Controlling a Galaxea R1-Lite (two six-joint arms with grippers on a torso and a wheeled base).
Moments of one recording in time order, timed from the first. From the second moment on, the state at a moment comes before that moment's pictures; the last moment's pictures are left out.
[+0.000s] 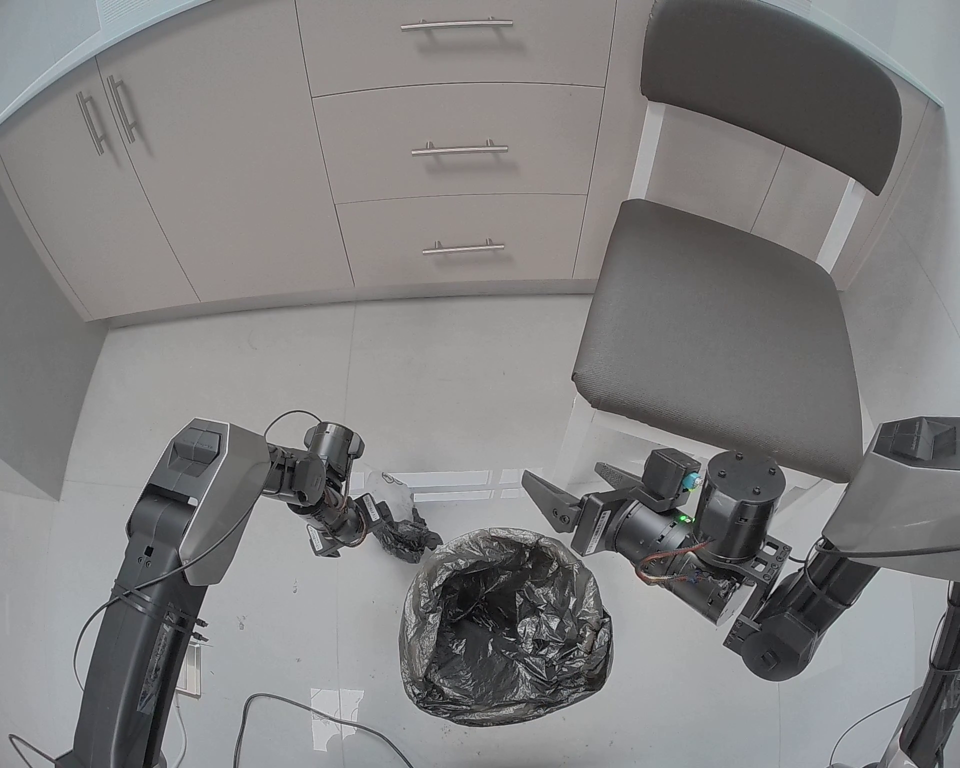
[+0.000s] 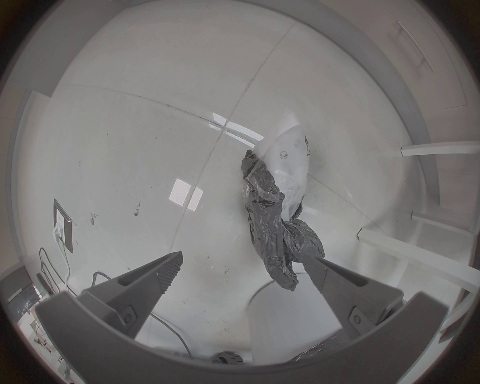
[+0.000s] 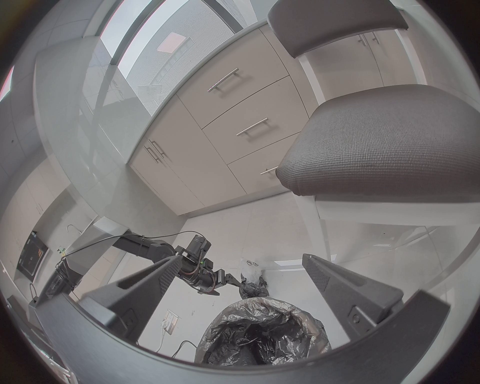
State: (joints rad) left arm -0.22 2.82 -2.00 0.29 -0.07 -0.67; right arm 0.65 2.12 -0.59 -1.47 -0.09 0.33
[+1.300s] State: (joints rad) left arm -0.21 2.79 -2.00 0.33 -0.04 -0.68; right arm 0.64 2.14 -0.60 -1.53 -0.11 0.30
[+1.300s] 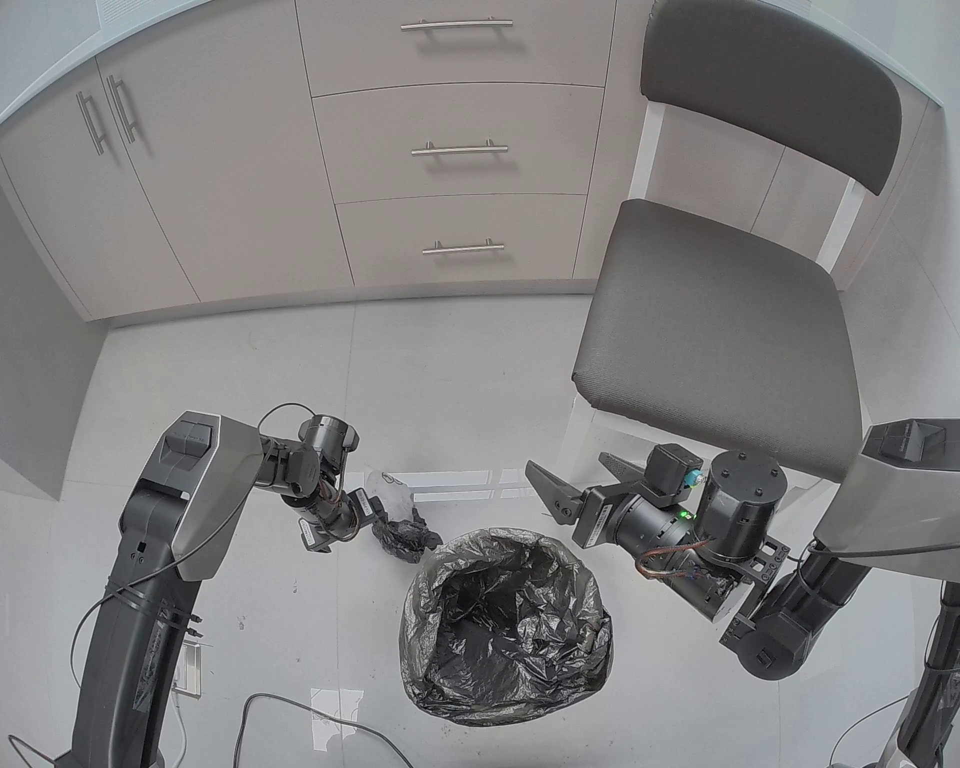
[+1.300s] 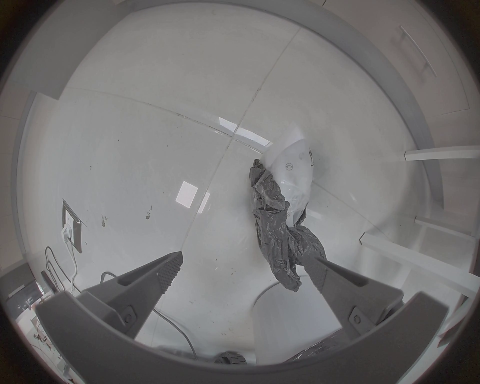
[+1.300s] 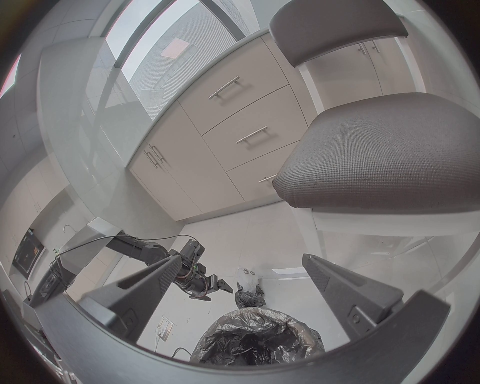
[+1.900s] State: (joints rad) left arm -0.21 2.80 -2.00 0.33 -0.02 -0.67; right arm 0.63 2.15 -0.60 -1.54 -0.11 0.30
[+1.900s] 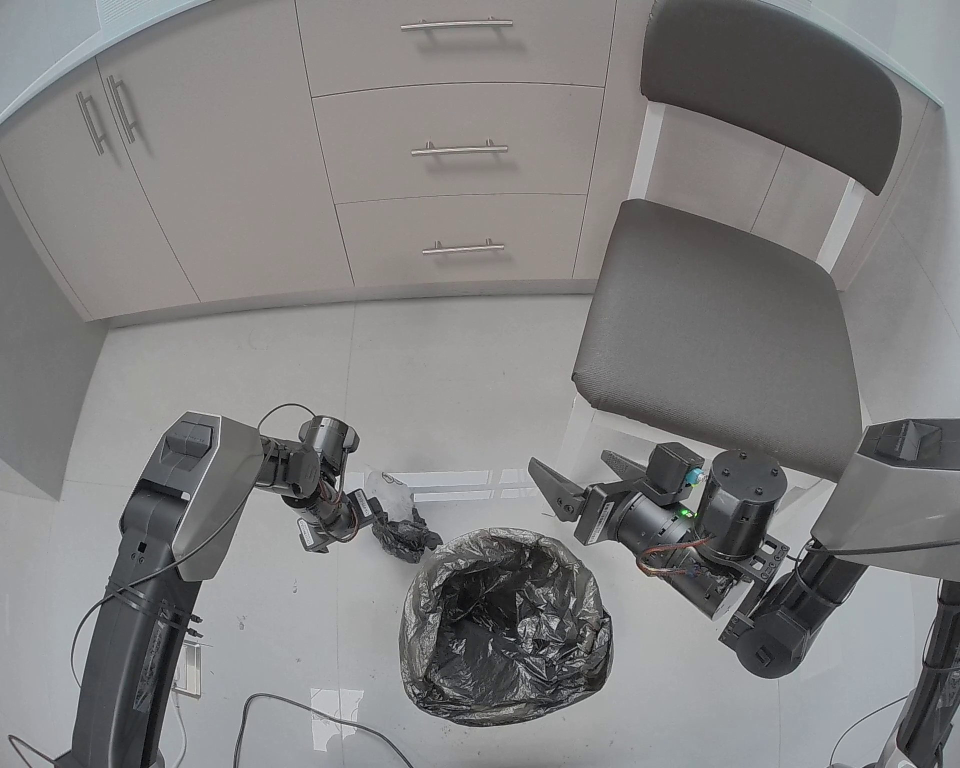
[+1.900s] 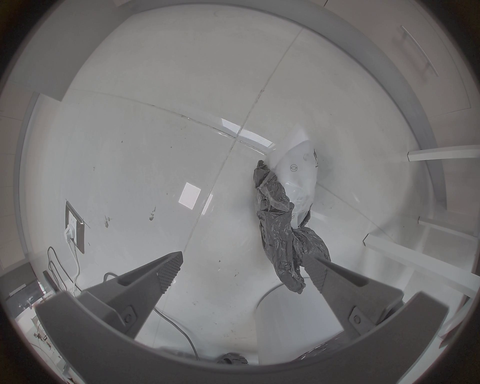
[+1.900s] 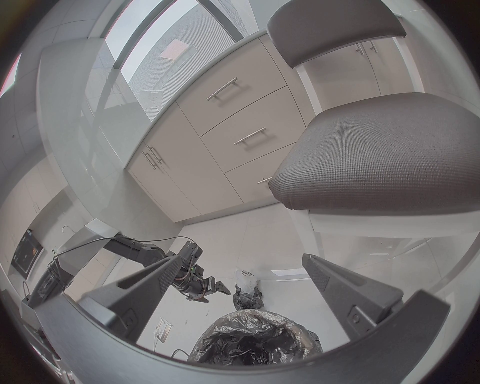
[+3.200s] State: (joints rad) left arm -0.21 2.78 -2.00 0.35 0.00 -0.67; right arm 0.62 2.17 -0.61 -1.55 -0.11 0.30
